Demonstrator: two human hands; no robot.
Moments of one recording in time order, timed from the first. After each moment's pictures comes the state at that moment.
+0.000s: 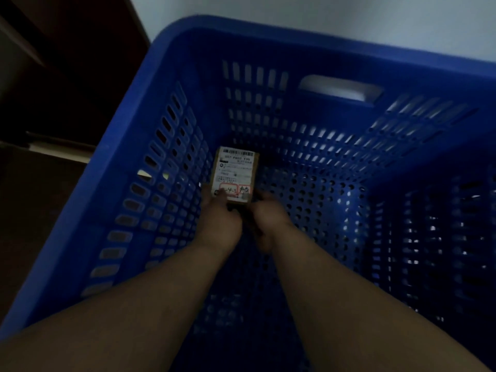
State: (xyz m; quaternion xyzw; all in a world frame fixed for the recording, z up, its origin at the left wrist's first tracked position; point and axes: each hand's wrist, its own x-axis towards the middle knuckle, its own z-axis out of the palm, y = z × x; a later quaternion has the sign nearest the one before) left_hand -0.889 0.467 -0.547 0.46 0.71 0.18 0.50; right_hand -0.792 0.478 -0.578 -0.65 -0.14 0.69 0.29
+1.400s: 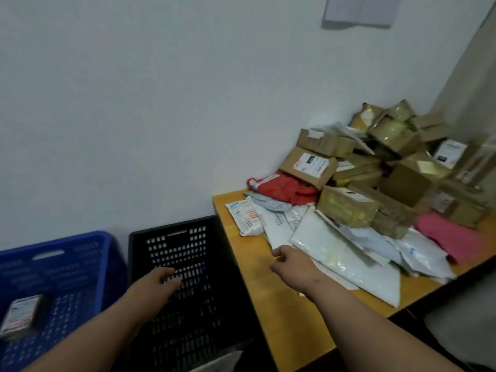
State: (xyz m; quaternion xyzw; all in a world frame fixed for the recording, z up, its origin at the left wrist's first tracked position) left_hand -0.543 0.087 -0.124 0.71 0.53 0.05 0.45; right_hand -0.291 -0.066 -0.106 -0.86 -0.33 0.32 0.25
